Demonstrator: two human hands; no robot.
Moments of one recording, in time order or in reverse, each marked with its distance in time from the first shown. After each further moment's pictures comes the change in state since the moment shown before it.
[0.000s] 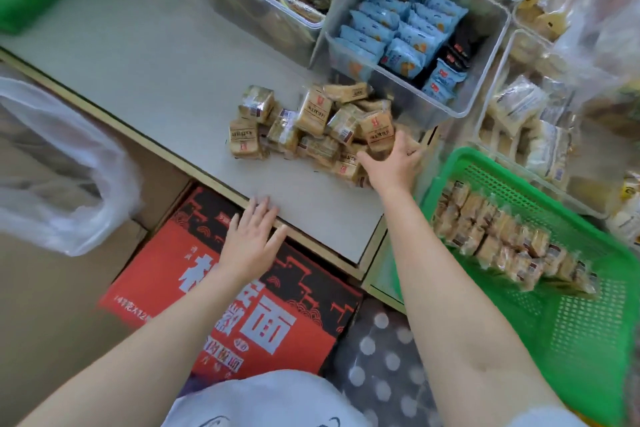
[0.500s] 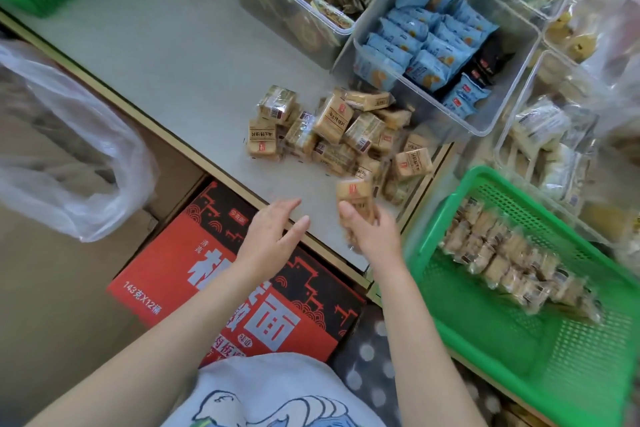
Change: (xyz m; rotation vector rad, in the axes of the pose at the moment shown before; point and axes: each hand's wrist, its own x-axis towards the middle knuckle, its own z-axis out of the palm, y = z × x) left_hand -0.015 0.025 -0.035 -0.483 0.082 0.023; right_hand -0.104 0.020 0.013 0.354 -0.371 0.012
